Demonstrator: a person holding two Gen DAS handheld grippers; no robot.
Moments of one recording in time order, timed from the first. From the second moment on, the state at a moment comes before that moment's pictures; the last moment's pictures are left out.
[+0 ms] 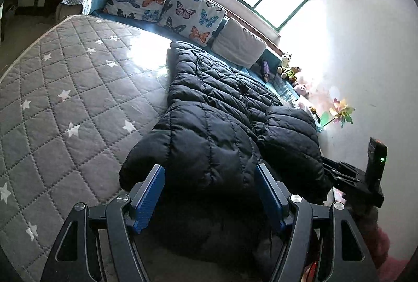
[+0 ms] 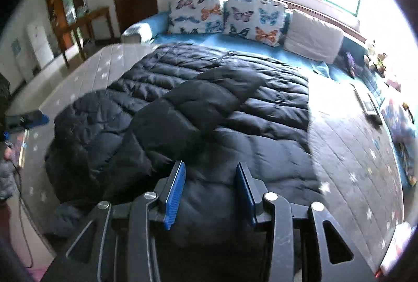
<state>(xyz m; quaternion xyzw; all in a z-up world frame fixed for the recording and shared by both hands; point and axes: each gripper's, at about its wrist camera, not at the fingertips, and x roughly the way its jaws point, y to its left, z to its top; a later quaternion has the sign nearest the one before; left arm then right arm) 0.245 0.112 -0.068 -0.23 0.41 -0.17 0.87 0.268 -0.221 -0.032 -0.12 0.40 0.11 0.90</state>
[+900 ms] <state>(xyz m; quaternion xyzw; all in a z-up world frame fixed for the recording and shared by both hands) 0.257 0.059 -0.055 -0.20 0.41 -0.16 0.88 0.230 -0.342 -0.018 0.02 0.38 0.03 0.92</state>
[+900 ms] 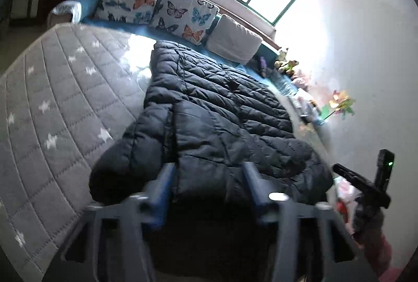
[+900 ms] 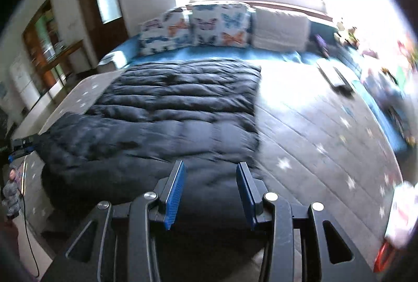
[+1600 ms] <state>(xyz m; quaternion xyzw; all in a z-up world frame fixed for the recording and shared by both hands) 0.283 0.092 -0.080 -0.22 0.42 -0.11 0.87 0.248 -0.343 -0.057 0.02 0.42 0.06 0.90</state>
